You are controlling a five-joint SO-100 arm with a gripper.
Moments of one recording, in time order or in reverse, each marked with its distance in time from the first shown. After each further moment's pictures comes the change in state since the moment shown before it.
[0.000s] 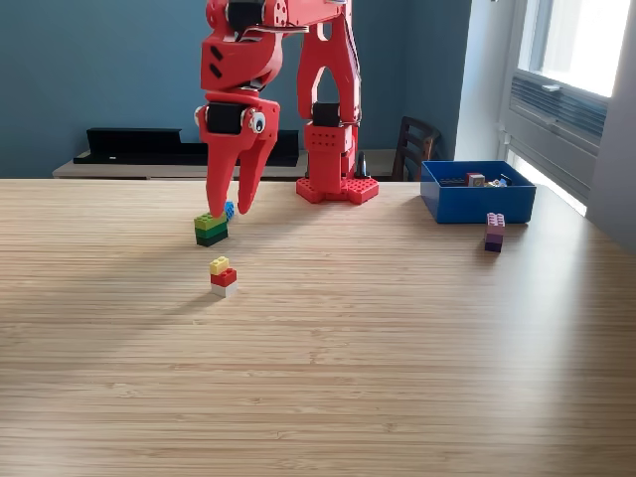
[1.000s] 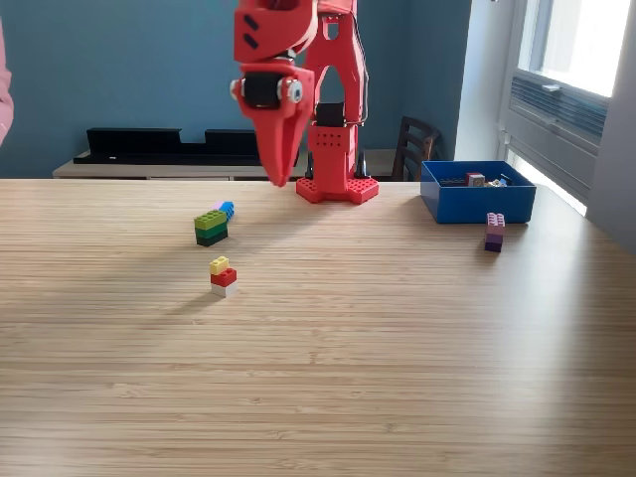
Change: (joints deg) arm -4.6 11.1 3.9 6.5 9.9
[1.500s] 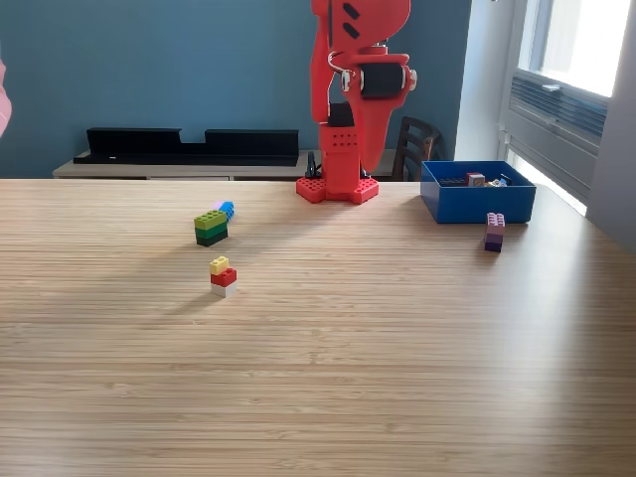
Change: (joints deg) arm -25.2 0.0 -7.1 13.8 -14.0
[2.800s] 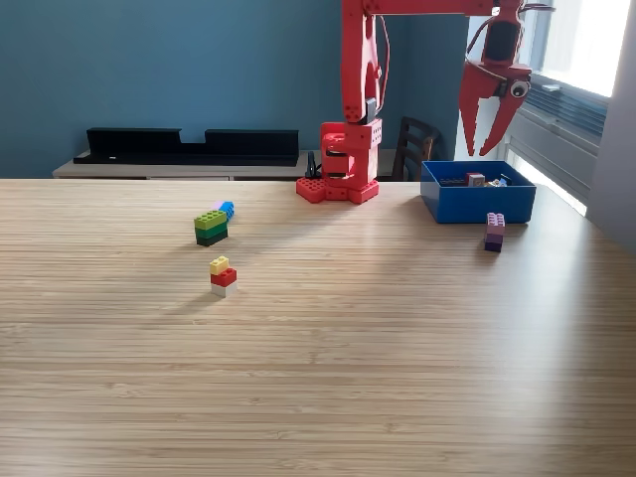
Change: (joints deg) arm -53.9 0.0 6.4 2.5 -6.9
